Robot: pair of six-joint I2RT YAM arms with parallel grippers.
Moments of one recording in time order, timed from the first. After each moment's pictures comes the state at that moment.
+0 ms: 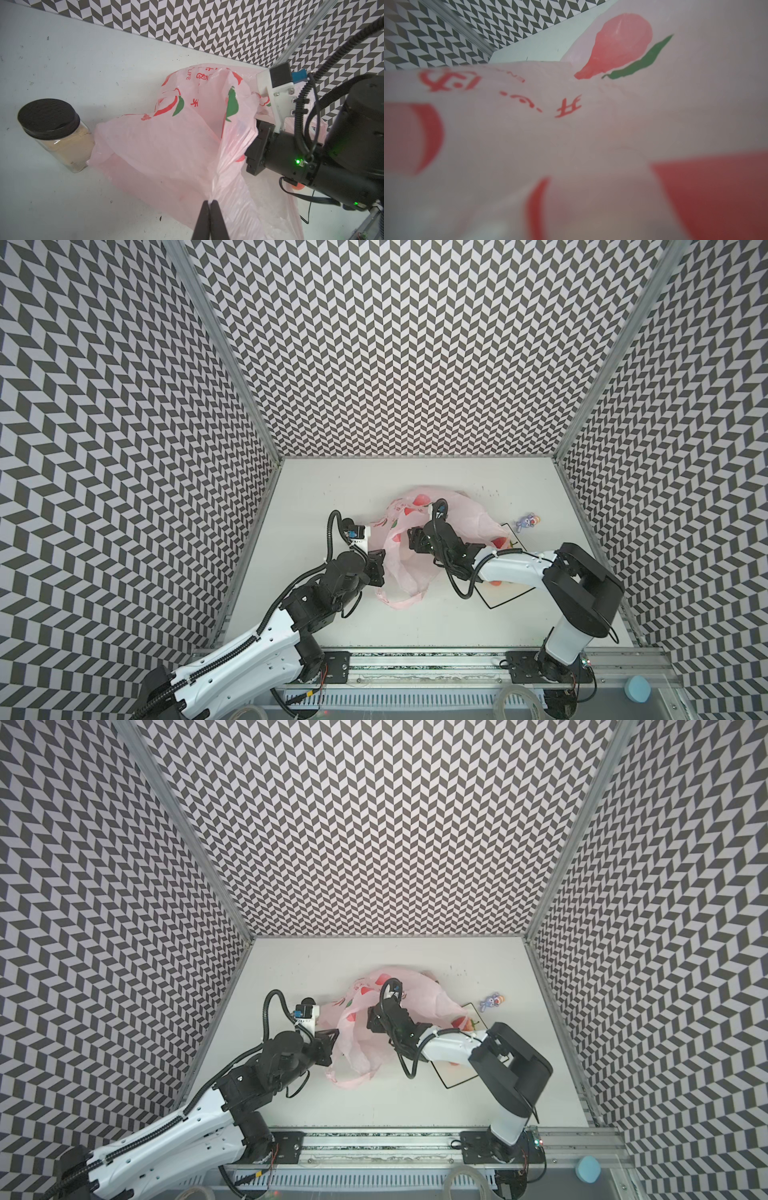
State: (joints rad) left arm -0.85 0.75 0.52 -0.22 -0.27 -0.58; right arm 0.84 1.75 0.92 0.23 0.32 0.77
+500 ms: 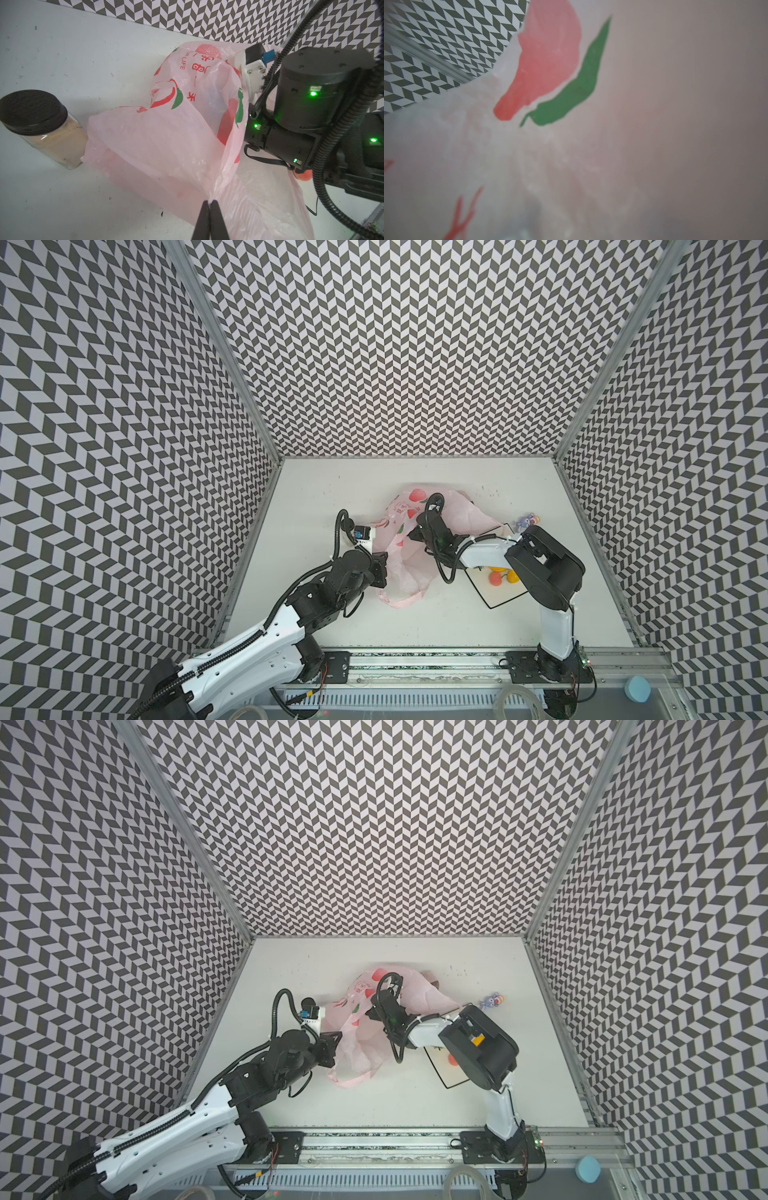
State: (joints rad) left arm -0.85 0.80 0.52 -0.22 -0.24 -0.56; right arm 0.77 1.99 1.07 0.34 0.35 0.83
